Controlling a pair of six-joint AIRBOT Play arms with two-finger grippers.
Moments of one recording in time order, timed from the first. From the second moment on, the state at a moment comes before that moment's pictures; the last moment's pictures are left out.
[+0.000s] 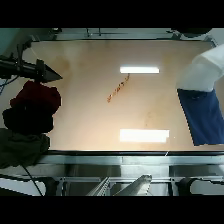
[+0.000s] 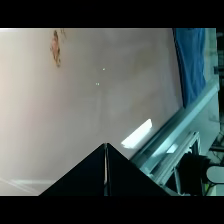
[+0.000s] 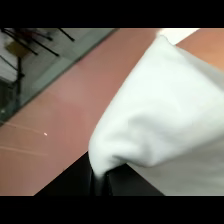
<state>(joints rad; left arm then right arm) 0.23 -1.69 1.67 0.61 -1.61 -1.15 -0.56 -1.53 1.70 -0.80 0.96 1.49</state>
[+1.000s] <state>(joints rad) 0.12 -1.73 1.67 0.61 -1.64 -1.15 -0.63 -1.59 1.70 -0.47 0.94 1.14</state>
